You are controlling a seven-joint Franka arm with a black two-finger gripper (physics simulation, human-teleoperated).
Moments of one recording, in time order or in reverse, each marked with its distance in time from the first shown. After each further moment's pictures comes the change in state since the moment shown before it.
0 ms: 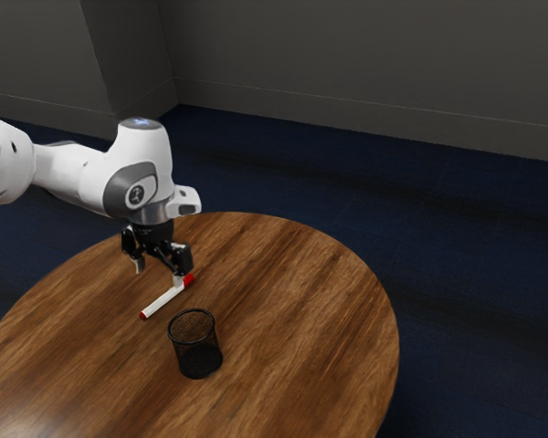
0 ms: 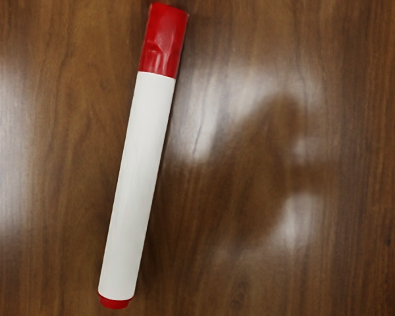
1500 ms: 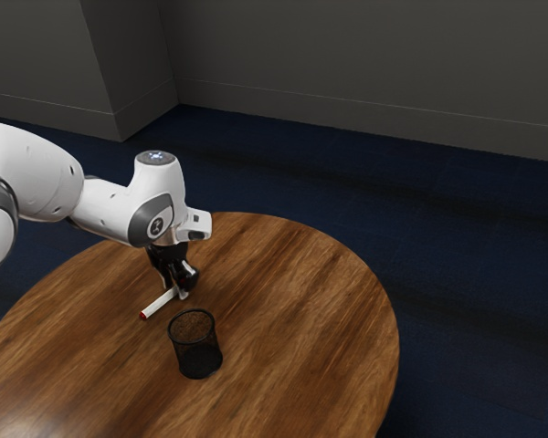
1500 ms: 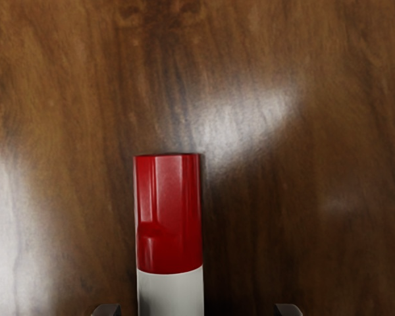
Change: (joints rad) arm 0.002 0.261 0.038 0.101 -0.037 0.257 0.279
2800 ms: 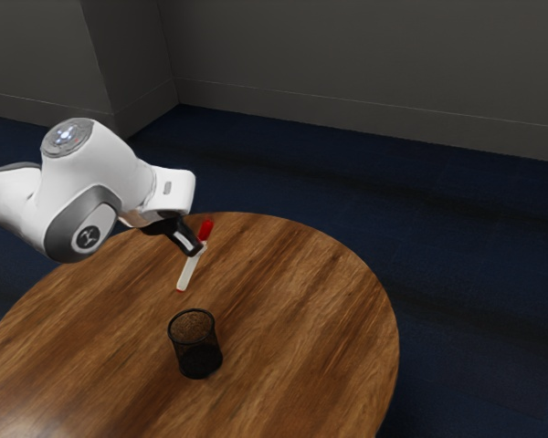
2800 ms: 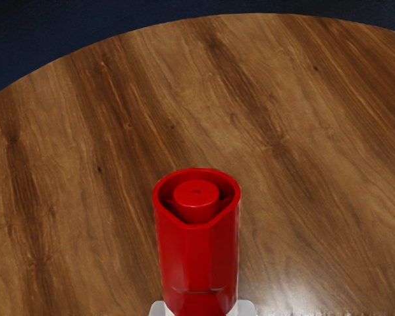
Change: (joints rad) arm -0.006 -0.735 -0.236 -0.515 0.010 0.297 0.036
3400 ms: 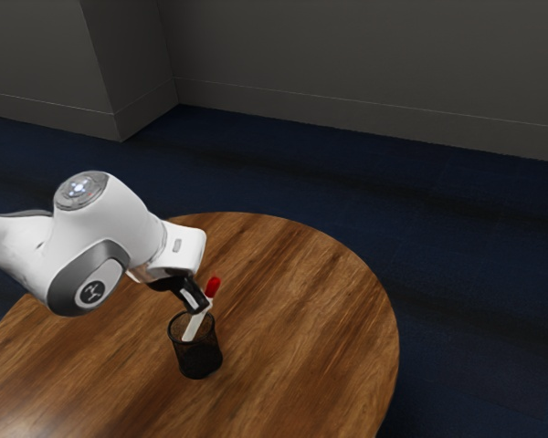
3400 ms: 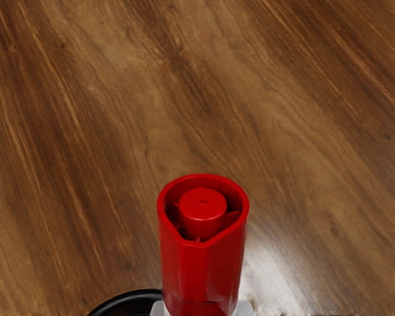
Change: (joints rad) arm 0.001 -0.034 -0.111 -0.168 -0.077 0.048 0.014
